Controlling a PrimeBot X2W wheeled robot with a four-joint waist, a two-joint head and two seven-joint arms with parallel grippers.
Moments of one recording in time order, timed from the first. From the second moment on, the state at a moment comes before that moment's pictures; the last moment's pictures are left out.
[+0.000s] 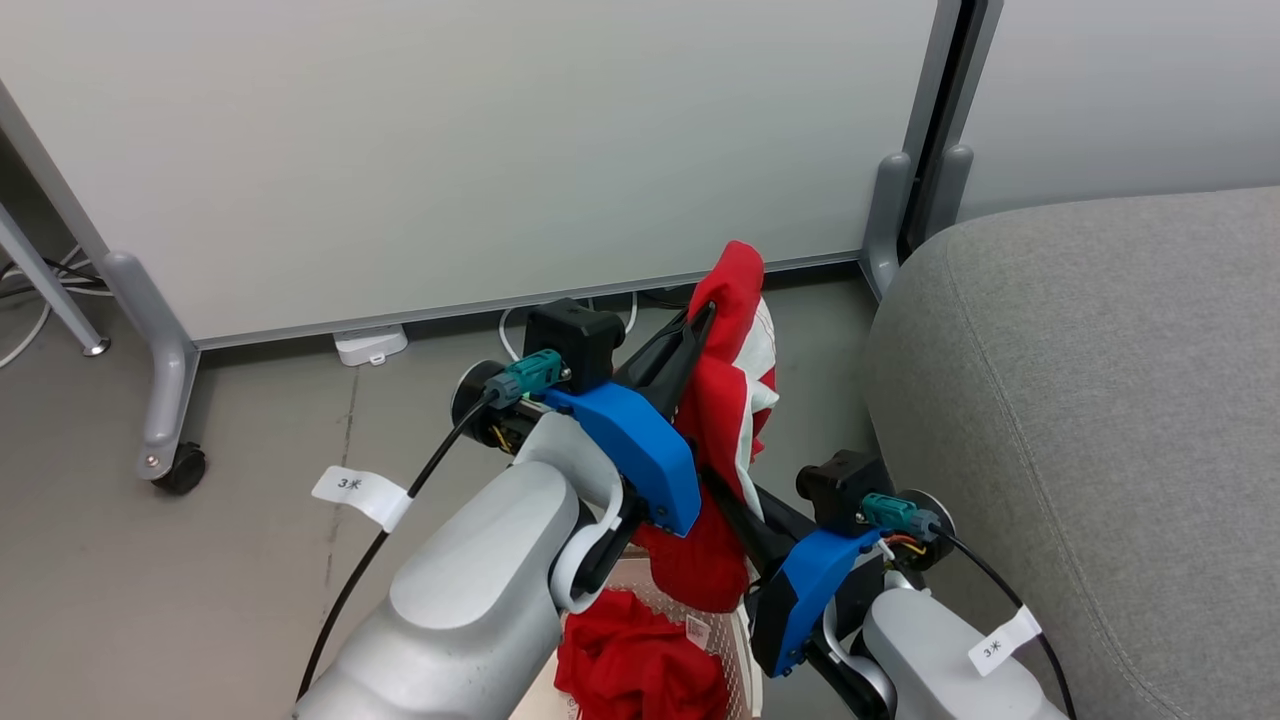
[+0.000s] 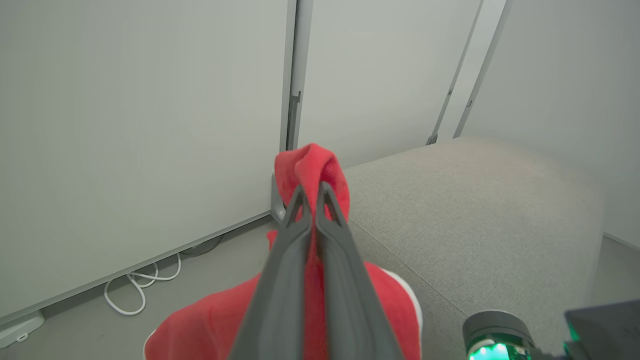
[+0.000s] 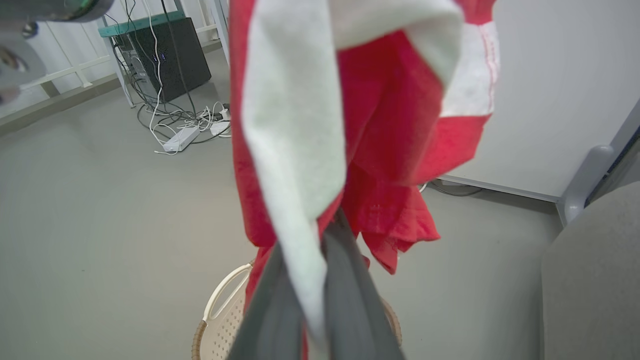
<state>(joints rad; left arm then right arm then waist) -0.70 0.05 -0.81 0.62 -0.74 -0.07 -0.10 -0.53 -0.05 0.63 0.78 0.43 0.13 -0.22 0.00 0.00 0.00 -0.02</state>
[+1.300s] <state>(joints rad) -0.72 0.05 -0.84 0.68 -0.73 -0.03 -0.19 -0.54 -0.05 0.64 0.82 0.46 0.13 -0.26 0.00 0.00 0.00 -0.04</state>
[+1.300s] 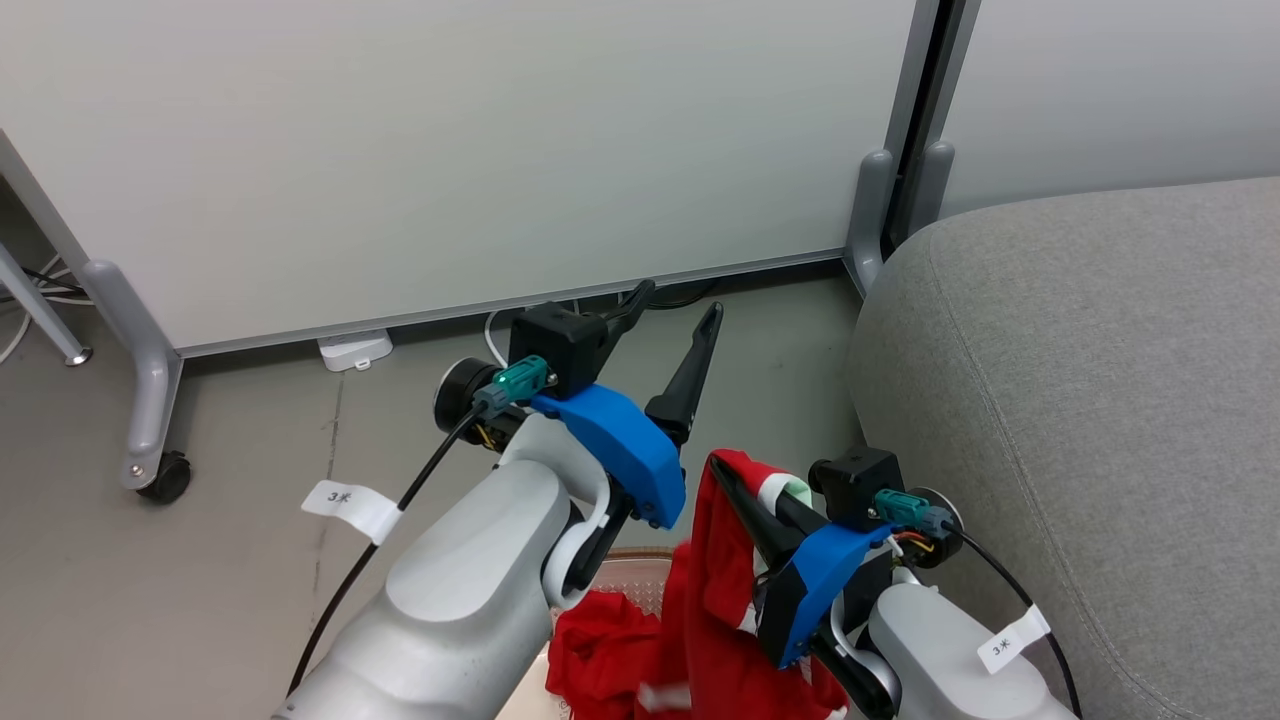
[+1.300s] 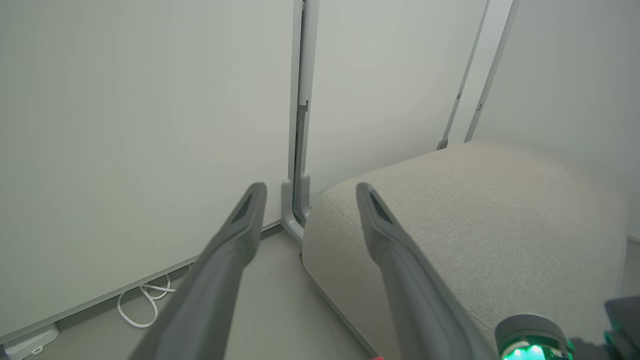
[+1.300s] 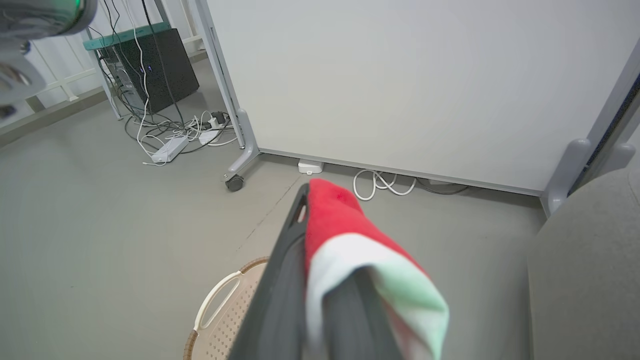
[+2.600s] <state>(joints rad) -0.07 0.17 -0.36 0.20 -0.29 -0.11 -0.26 -0.54 -0.05 0.46 0.73 0.33 0.13 -0.26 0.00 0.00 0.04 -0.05</state>
